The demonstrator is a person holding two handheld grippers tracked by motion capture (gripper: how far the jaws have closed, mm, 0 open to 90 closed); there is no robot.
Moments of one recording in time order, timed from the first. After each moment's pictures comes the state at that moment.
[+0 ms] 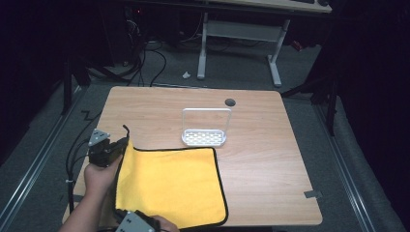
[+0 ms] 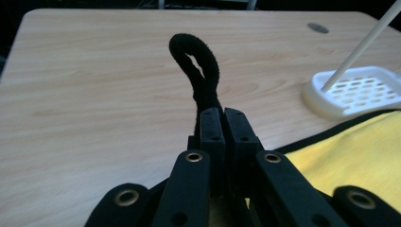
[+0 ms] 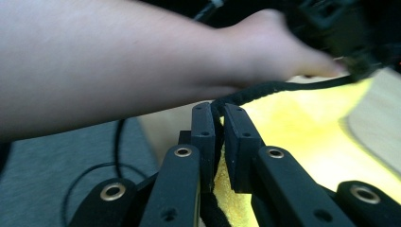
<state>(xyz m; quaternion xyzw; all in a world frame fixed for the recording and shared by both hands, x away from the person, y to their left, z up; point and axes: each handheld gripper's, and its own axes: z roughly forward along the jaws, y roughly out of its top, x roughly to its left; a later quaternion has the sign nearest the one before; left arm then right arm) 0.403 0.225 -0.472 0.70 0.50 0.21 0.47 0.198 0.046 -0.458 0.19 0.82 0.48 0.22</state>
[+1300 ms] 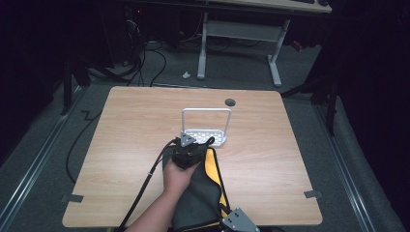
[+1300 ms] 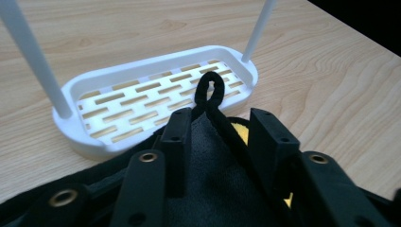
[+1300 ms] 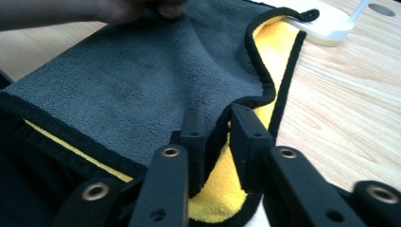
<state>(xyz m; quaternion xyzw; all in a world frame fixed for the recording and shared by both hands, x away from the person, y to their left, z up) 0.404 0.014 -0.496 0.77 0.43 0.14 0.46 0.185 -0.165 -0.502 0.40 0.79 0.37 0.28</state>
